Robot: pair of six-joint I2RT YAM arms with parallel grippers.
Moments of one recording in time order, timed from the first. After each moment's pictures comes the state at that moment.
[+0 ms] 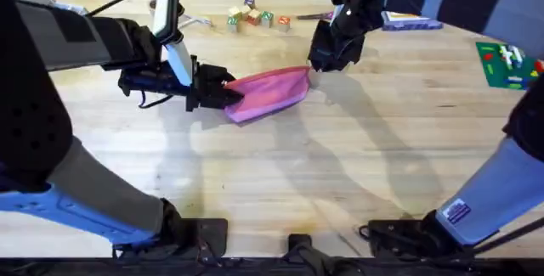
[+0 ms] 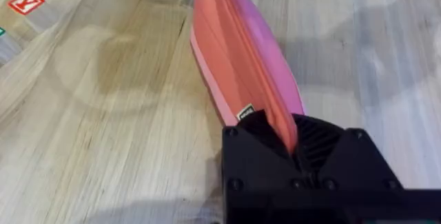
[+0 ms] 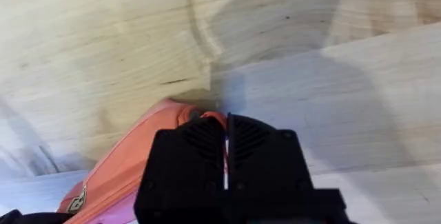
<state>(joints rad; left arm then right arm) 0.20 1.79 1.00 -0.90 1.12 1.62 0.39 1.94 1.54 -0.90 0.02 0.73</state>
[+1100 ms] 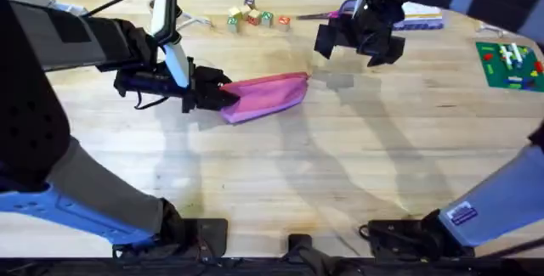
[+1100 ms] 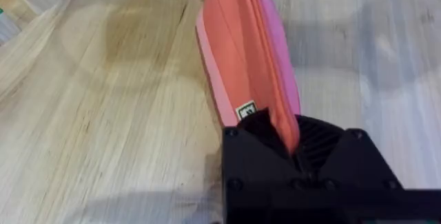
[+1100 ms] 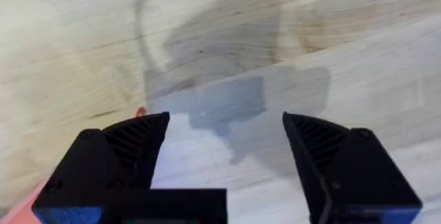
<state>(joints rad) 0.22 1.79 1.00 -0.92 1.09 1.62 0.35 1.86 1.53 -0.96 0.23 0.61</state>
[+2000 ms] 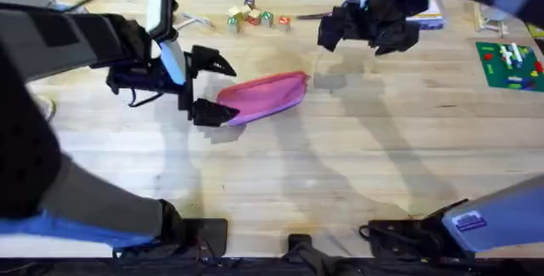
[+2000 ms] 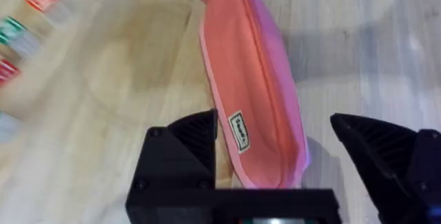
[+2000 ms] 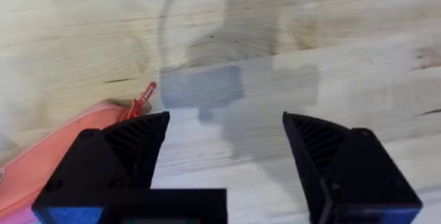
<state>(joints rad) 0.22 1.71 1.00 -0.93 1.07 1.62 0.37 1.73 1.53 -1.01 0.24 0.50</state>
